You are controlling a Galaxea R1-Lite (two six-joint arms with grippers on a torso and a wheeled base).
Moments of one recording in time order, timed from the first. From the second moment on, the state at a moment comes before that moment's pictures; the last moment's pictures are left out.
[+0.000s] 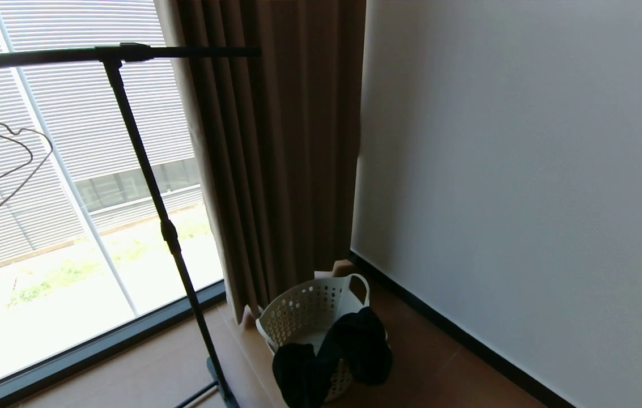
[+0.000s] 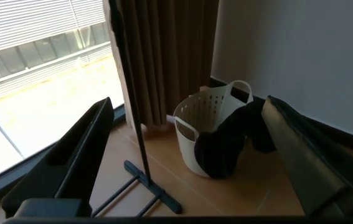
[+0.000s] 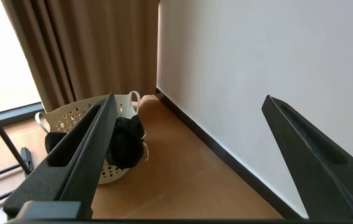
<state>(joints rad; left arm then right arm) 0.00 0.00 0.00 0.04 -0.15 0.05 0.01 0.00 -0.02 0.04 0.03 -0.01</state>
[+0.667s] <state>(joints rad) 0.00 0.00 0.00 0.04 -0.14 0.04 0.01 0.00 -0.02 0.04 0.03 0.00</state>
